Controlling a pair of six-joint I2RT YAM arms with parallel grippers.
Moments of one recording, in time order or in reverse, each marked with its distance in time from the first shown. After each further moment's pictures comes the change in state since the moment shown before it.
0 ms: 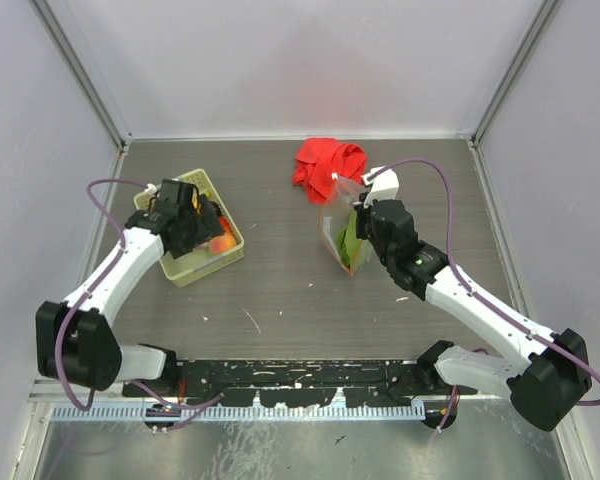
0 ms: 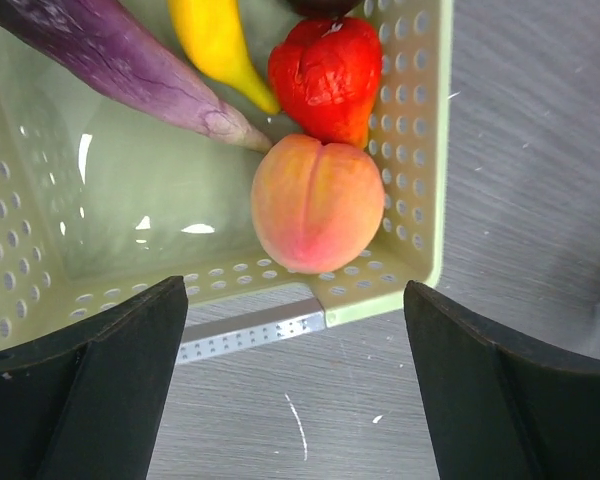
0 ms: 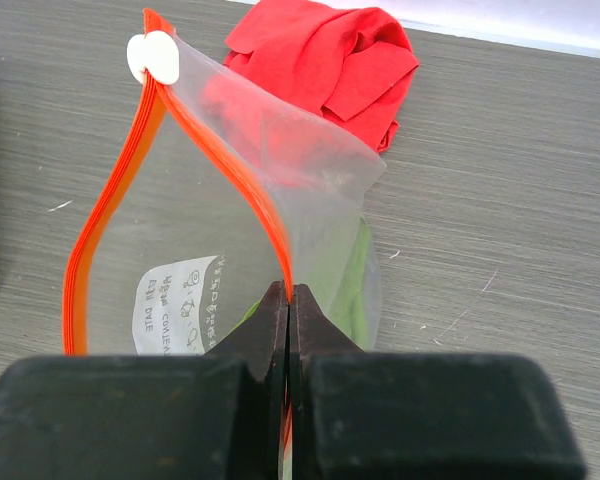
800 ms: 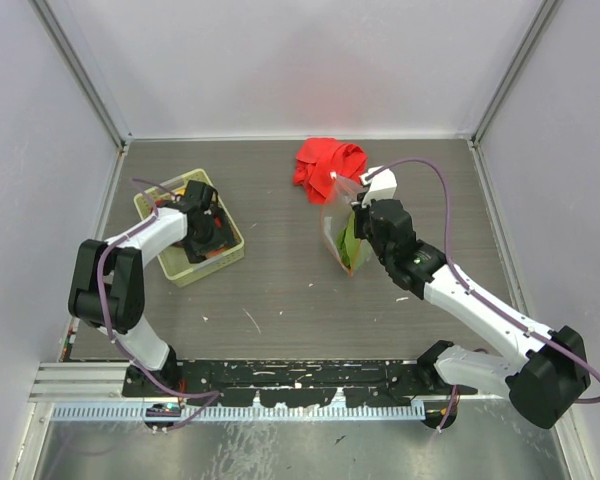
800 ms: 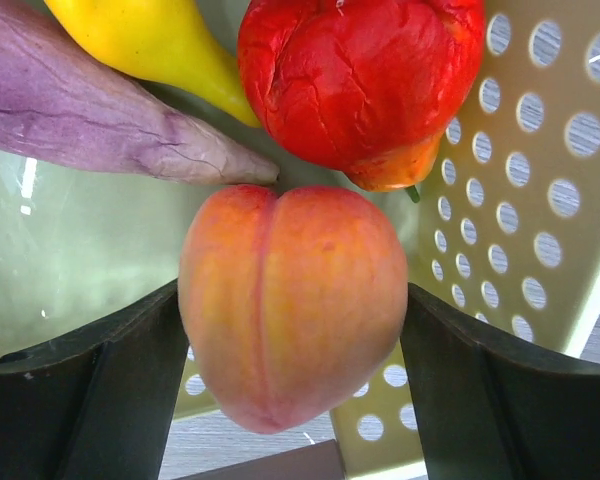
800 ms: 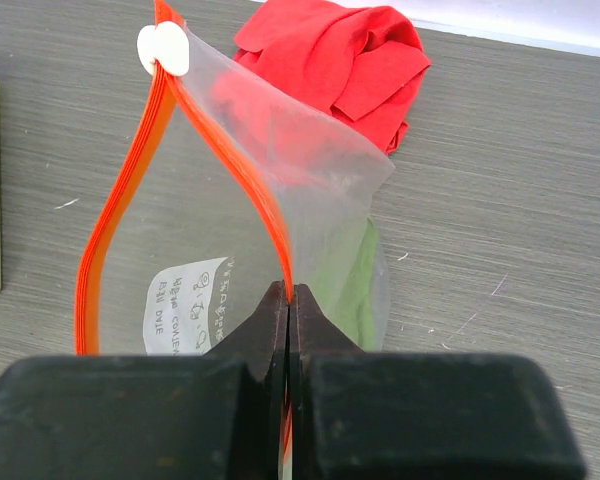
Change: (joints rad) left arm 0.002 0.370 0.047 0.044 0.105 0.057; right arm 0.000 0.012 -0.001 0.013 -0.016 0.001
